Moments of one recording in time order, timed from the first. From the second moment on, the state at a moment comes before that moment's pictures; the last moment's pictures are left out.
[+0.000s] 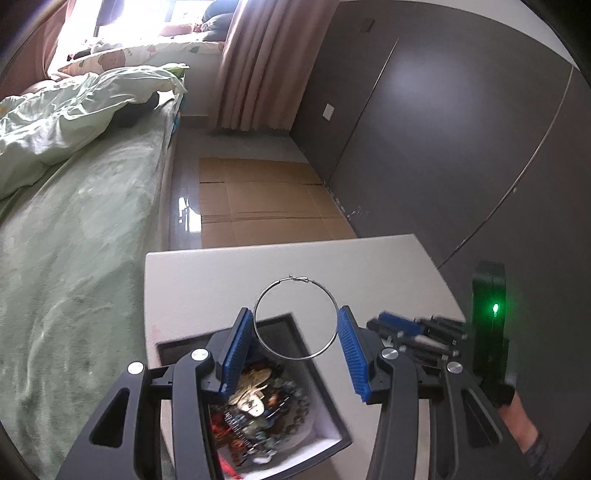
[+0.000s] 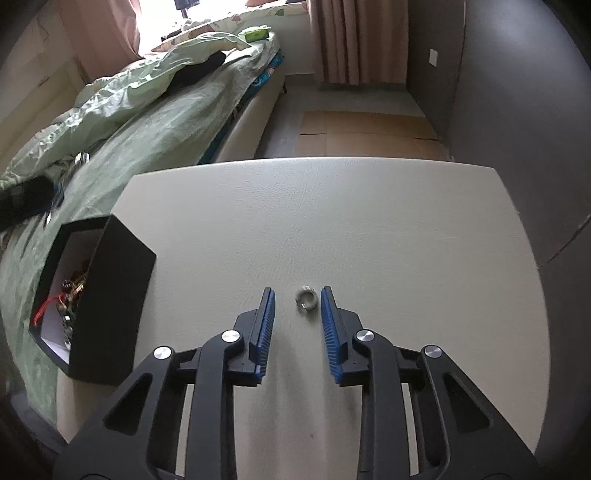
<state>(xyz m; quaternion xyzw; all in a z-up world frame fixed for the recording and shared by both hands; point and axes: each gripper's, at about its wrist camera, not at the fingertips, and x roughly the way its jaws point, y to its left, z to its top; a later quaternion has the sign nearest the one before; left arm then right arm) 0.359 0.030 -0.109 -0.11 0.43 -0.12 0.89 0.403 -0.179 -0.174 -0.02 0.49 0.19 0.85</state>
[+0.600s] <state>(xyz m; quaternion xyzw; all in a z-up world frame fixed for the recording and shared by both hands) 0.342 0.067 -0.131 -0.15 0.47 -0.15 0.86 0.388 -0.175 -0.136 0.03 0.45 0.24 0.86</state>
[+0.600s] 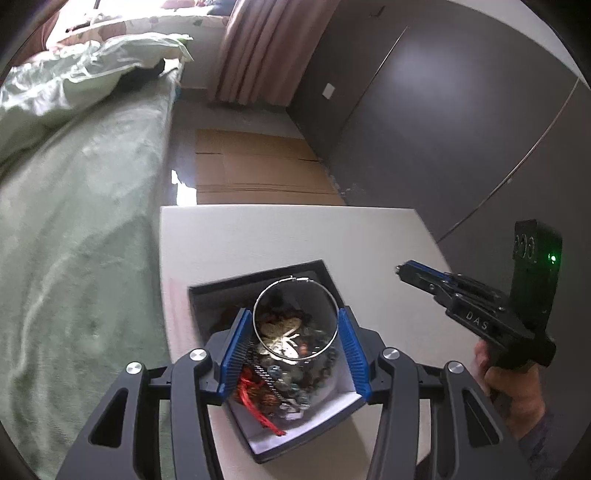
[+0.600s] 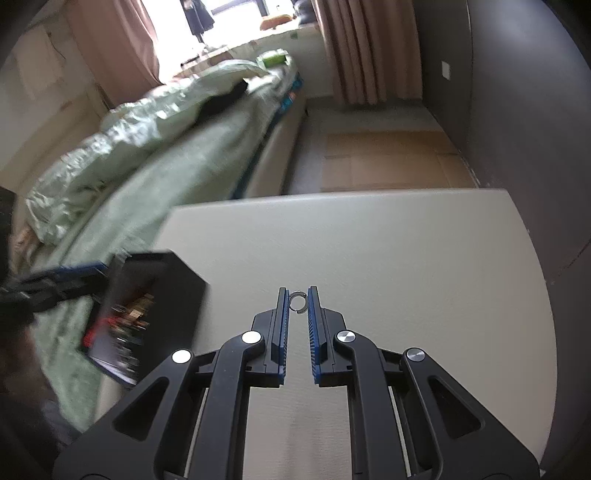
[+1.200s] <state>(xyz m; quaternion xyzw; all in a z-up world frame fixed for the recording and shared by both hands) 0.324 0.116 -0.100 -0.15 0.42 -0.10 0.89 0.361 -0.112 -0.097 0.06 0.40 0.33 0.85</state>
